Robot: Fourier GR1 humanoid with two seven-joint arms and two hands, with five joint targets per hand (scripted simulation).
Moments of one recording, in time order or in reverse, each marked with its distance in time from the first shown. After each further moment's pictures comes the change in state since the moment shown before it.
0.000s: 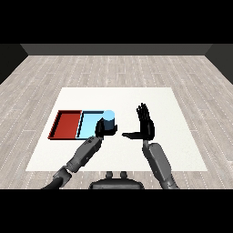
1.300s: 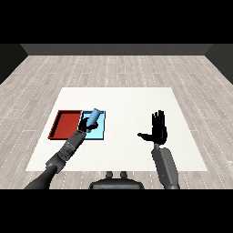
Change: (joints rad) left arm -0.225 0.141 -0.007 0.622 -0.269 0.127 0.549; right arm 0.129 -0.018 -0.195 0.064 -0.152 0.129 -0.095
